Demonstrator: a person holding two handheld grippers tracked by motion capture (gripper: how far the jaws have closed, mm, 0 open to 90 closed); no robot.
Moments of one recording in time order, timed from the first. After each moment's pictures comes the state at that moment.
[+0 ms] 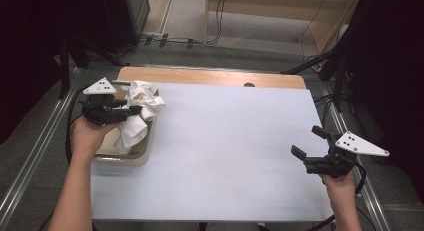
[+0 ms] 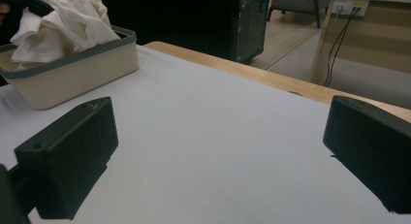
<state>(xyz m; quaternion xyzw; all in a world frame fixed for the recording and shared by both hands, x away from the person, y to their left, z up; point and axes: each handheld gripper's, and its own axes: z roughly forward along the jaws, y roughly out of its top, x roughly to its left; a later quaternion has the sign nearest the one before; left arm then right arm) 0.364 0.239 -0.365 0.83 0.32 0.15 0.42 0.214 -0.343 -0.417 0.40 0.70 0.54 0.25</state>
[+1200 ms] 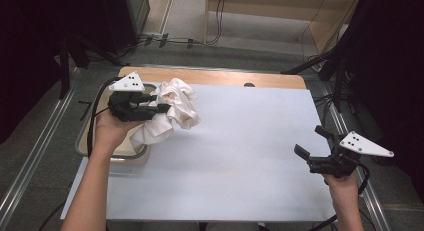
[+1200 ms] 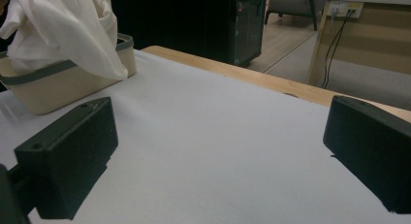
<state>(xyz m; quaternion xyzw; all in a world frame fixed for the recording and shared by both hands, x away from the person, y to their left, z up) 0.354 0.168 -0.334 0.85 0.21 0.13 0.46 0.213 -0.350 -0.417 0.40 0.69 0.55 0.25</state>
